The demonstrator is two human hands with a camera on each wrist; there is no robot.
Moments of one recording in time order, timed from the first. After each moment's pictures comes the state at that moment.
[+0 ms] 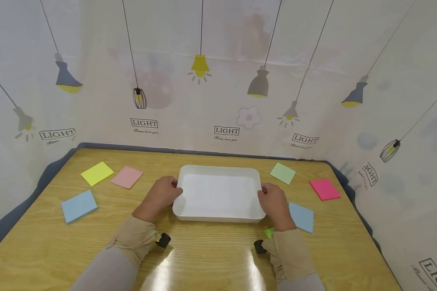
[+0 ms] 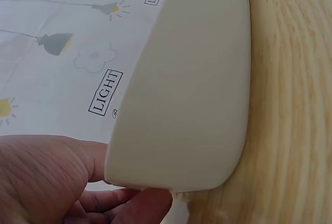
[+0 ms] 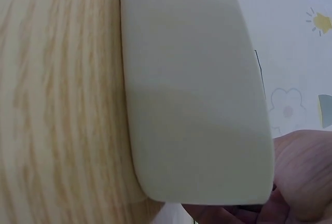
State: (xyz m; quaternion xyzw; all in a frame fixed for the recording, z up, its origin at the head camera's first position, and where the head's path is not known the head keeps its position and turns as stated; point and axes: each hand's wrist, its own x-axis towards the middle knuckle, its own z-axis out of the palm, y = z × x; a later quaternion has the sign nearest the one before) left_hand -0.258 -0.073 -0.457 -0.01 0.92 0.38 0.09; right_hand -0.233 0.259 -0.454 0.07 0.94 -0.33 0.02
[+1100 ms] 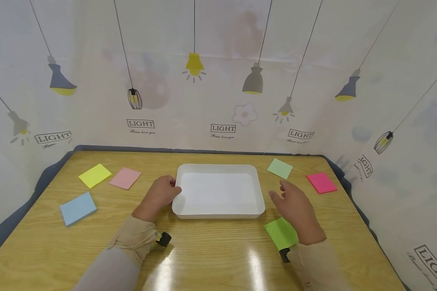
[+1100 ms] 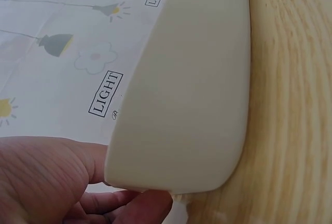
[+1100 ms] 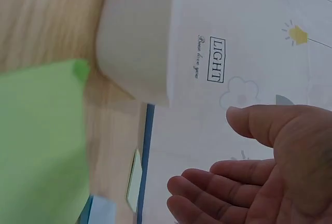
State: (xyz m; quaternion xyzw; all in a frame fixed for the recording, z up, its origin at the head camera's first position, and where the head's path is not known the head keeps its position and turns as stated) left_hand -0.253 -0.070 -0.450 -0.02 0.92 0.38 0.09; right_hand -0.176 0.300 -0.415 -0.01 0.97 -0.25 -0.01
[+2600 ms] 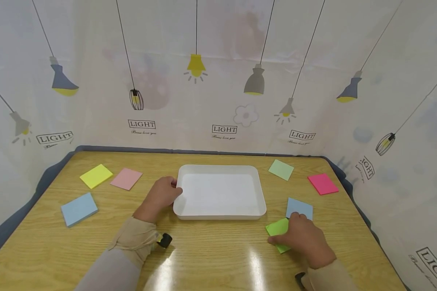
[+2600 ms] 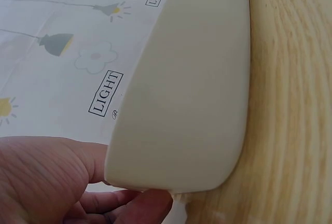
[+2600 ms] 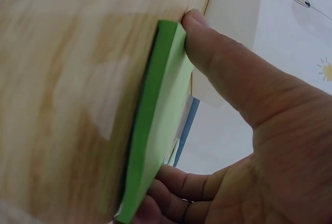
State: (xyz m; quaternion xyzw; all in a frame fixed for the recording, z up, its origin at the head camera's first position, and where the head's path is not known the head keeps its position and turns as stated) left_hand -0.251 -0.071 -0.448 -0.01 0.92 0.39 0.10; right_hand -0.137 0.311 -0.446 0.02 0.98 -0.11 0.14
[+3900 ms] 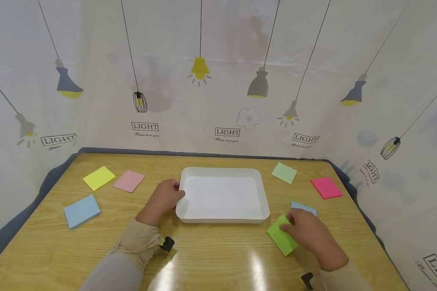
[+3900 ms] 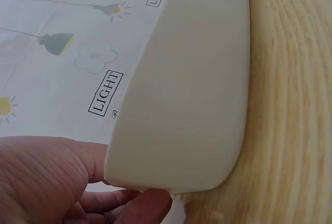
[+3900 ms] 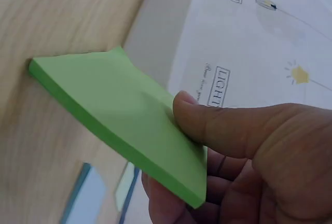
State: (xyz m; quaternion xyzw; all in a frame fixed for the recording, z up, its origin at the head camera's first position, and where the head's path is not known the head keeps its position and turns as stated) left_hand -0.251 -0.072 -0.450 -0.01 0.91 0.40 0.10; right_hand -0.143 0.305 -0.411 -0.07 0.98 -0.19 0.08
